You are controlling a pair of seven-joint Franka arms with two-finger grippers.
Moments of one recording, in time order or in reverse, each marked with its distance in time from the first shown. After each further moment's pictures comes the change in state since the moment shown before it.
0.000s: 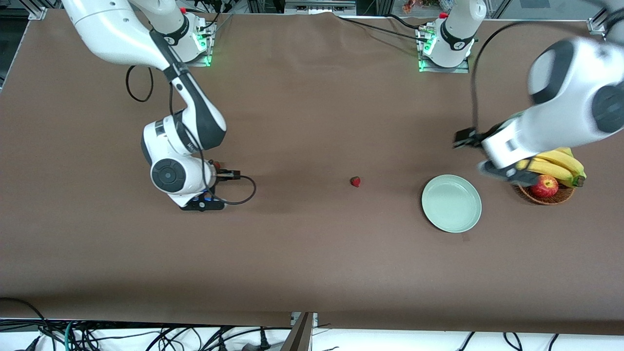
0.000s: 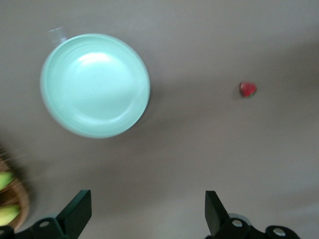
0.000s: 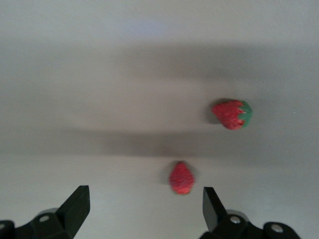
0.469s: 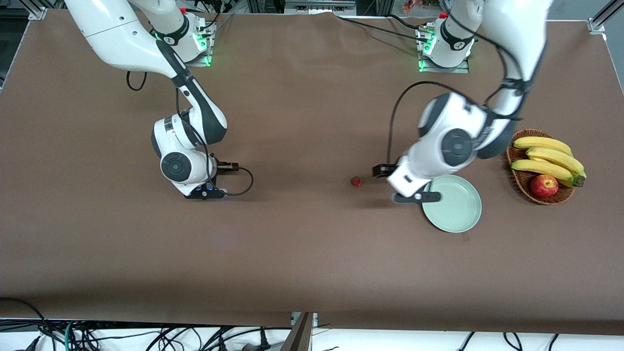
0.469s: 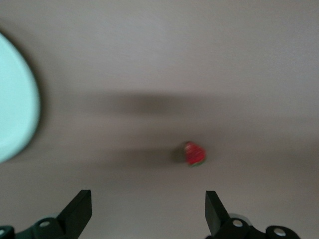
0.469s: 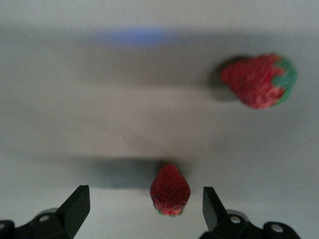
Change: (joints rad) left arm -0.235 0.257 -0.049 -0.002 0.058 0.361 -0.557; right arm -0.002 -0.016 -0.005 -0.224 0.000 0.186 -0.007
